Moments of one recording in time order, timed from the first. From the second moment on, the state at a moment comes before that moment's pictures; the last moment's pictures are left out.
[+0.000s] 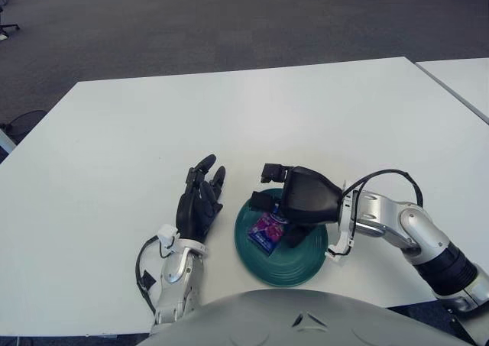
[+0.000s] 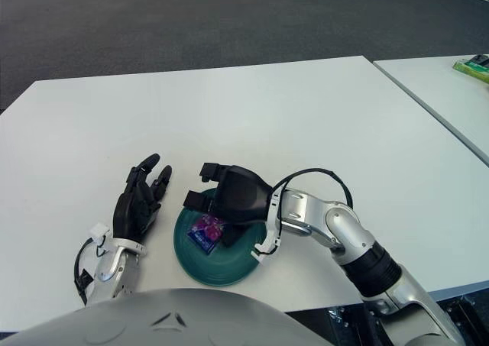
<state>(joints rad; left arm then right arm) 0.40 -0.12 -0.09 -0.03 -0.30 -0.32 -0.17 -0.15 -0.59 0.47 -0.34 -1.01 -0.68 0.25</state>
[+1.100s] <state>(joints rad) 0.44 -0.12 -0.09 -0.09 -0.31 -0.27 -0.18 -0.06 -0.51 0.36 -0.19 -0.52 -0.52 0.31</state>
